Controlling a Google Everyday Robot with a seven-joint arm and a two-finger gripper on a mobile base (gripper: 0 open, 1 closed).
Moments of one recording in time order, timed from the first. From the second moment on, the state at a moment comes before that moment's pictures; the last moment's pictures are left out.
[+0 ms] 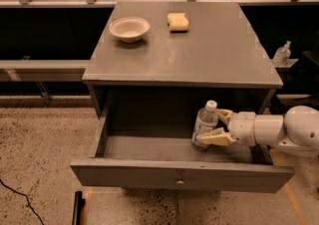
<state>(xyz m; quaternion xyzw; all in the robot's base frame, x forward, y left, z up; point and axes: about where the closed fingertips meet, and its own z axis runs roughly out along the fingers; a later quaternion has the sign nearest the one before) 0.556 -0.159 0.687 -0.48 0.70 0.24 0.47</state>
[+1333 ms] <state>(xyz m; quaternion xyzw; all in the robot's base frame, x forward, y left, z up) 0.564 -0.182 0.752 -0.44 0.71 0.21 0.51</state>
